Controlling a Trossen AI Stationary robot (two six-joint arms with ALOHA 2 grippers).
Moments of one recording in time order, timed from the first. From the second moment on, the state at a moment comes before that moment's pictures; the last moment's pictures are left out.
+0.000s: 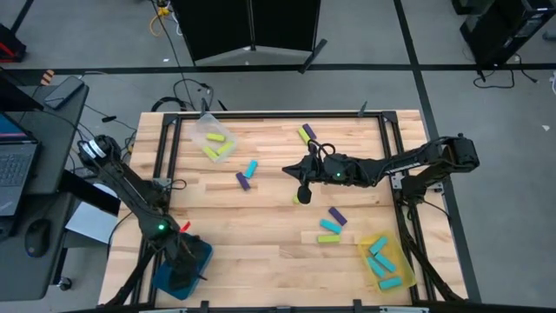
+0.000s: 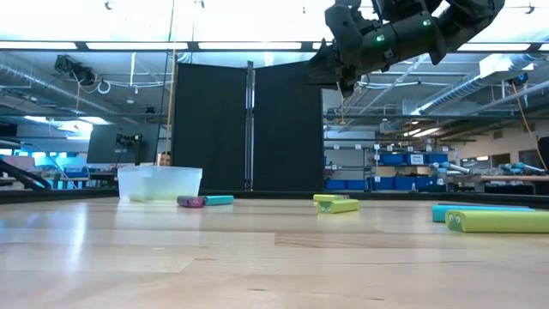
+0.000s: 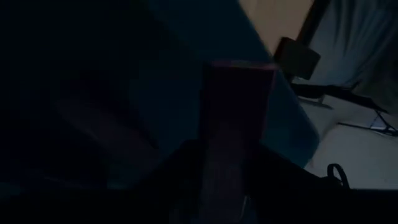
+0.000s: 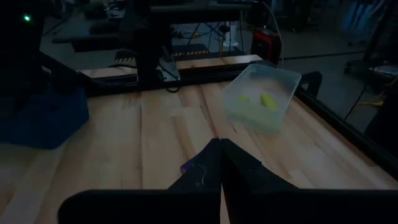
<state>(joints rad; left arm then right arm) -0.88 1.33 0.67 -0.41 0.32 -1.30 -0.02 1.49 0.74 0.49 0.21 0.08</state>
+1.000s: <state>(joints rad) -0.64 1.00 0.75 -0.62 -0.15 -0.79 -0.02 1.34 0.74 0.09 0.12 0.09</state>
